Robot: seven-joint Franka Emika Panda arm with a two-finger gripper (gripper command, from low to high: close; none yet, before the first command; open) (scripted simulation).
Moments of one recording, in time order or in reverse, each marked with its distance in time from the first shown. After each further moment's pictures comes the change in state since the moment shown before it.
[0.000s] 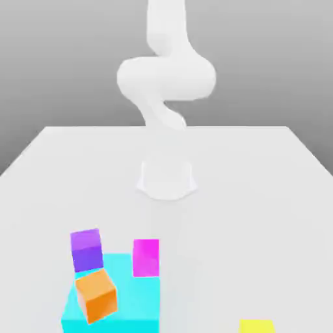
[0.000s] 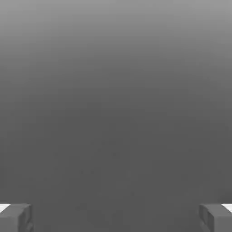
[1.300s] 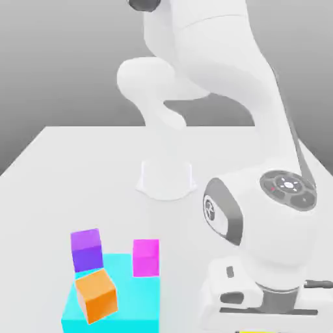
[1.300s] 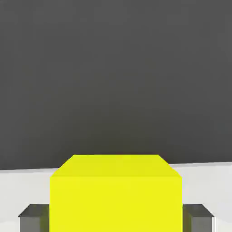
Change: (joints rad) arm 0.078 1.252 0.155 0.116 -0.211 0.383 0.420
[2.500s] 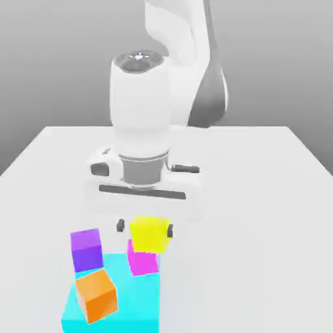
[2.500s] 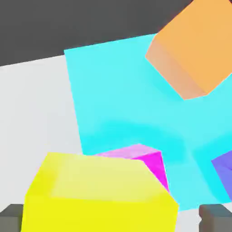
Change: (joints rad) arm -0.225 -0.624 -0.112 -0.484 0.240 -0.124 -0.386
